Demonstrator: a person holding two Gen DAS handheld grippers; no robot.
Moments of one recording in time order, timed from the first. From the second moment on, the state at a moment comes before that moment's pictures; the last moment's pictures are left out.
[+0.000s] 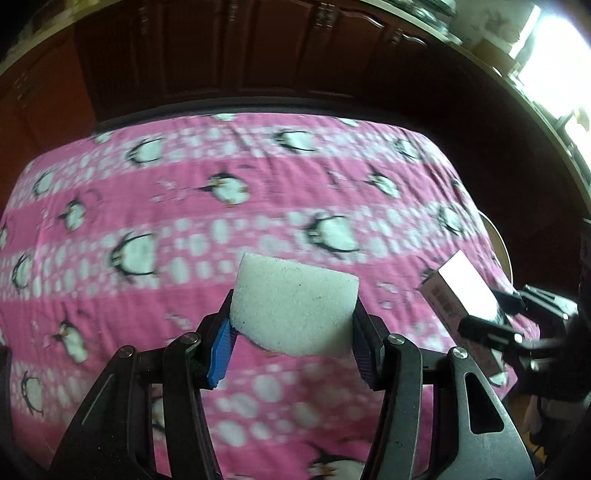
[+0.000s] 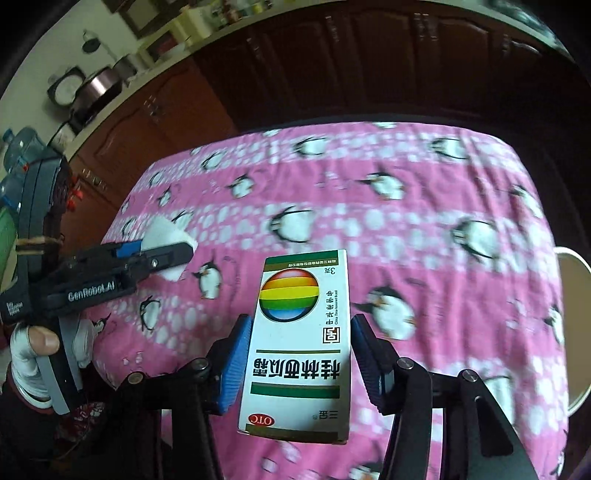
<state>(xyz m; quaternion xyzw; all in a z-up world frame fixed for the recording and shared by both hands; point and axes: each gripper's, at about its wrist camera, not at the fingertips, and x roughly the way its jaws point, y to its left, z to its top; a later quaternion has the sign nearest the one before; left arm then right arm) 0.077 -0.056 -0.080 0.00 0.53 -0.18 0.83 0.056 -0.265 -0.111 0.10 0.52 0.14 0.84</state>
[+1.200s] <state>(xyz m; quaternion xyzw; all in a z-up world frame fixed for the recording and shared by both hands) 0.078 -0.208 -0.057 0.06 0.52 -0.29 0.80 0.017 -0.441 -0.098 0.15 0.50 0.00 0.85</state>
